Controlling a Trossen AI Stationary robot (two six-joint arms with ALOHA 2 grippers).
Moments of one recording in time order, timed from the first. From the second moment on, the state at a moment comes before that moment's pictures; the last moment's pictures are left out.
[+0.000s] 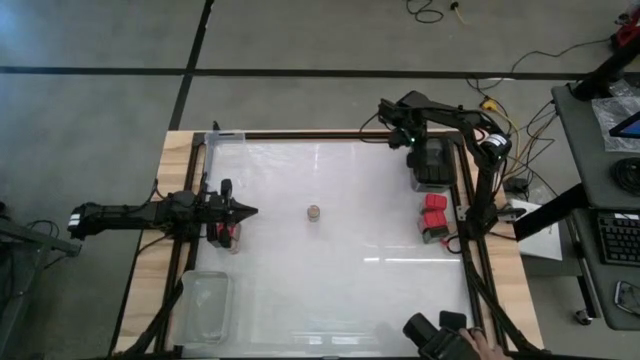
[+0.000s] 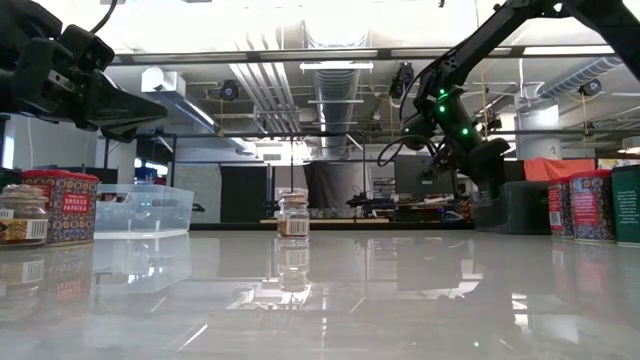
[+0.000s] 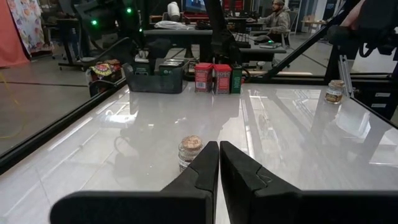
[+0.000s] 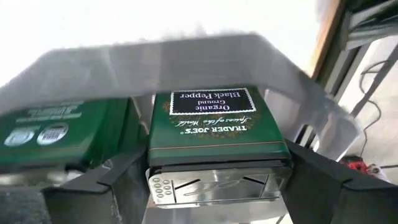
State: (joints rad) left arm 0.03 0.14 0.02 0.02 -0.07 -0.01; right arm -0.86 1.95 1.47 -1.36 0.33 -0.67
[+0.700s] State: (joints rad) left arm 0.03 0.14 0.02 0.02 -0.07 -0.01; right arm -0.86 1.94 1.47 -1.35 0.33 -0.63
